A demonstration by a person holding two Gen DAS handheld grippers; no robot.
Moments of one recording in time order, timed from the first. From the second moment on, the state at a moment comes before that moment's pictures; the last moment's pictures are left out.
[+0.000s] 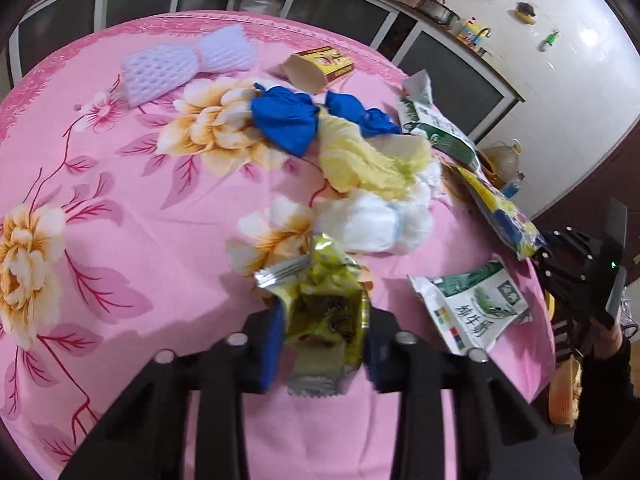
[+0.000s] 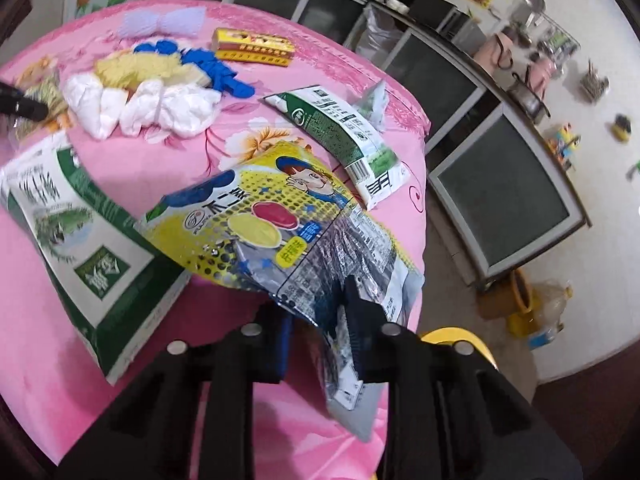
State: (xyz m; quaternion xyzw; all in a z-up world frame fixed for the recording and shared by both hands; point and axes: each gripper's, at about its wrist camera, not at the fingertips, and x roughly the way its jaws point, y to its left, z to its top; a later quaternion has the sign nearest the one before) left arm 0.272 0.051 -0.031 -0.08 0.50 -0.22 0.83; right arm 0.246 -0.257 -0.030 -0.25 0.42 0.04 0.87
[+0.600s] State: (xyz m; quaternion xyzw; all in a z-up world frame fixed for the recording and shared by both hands) left arm 0.200 0.075 0.043 -0.07 0.42 -0.25 0.87; right arm 0.168 -0.268 0.048 -0.11 0.35 0.10 0.93
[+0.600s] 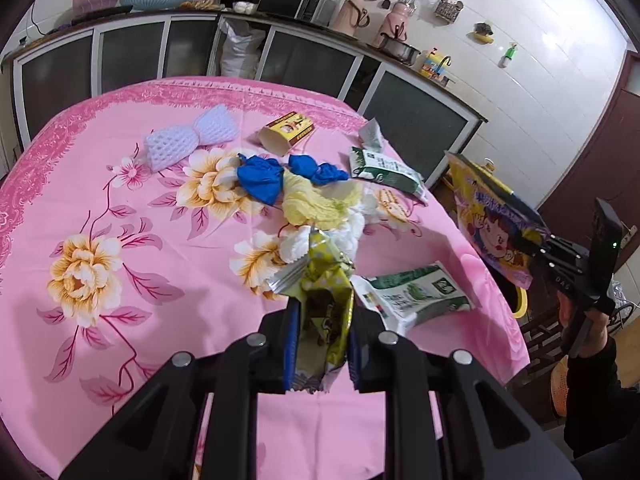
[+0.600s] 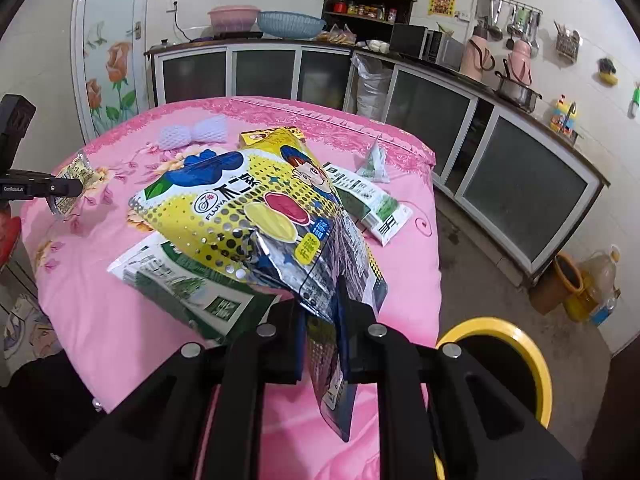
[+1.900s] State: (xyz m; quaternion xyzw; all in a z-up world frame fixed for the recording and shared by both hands) left arm 0.256 -0.273 0.039 0.03 0.40 -0.49 0.77; right arm 0.076 -0.512 0.016 0.15 0.33 -0.10 0.93
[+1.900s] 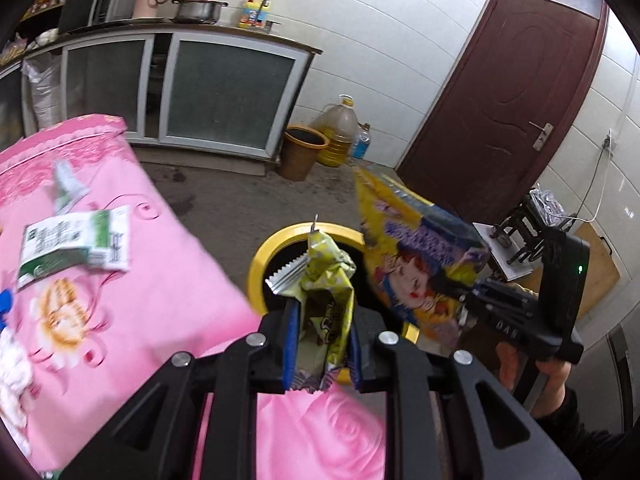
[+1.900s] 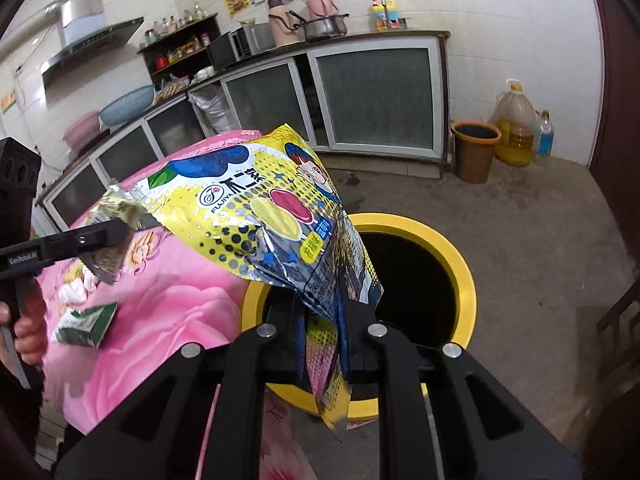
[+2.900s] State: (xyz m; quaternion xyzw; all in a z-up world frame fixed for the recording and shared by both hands) left arm 0.284 -0.341 0.027 0.00 0.40 -0.47 0.78; right arm 0.100 -0.539 -0.005 0.22 0.34 -0.19 0.90
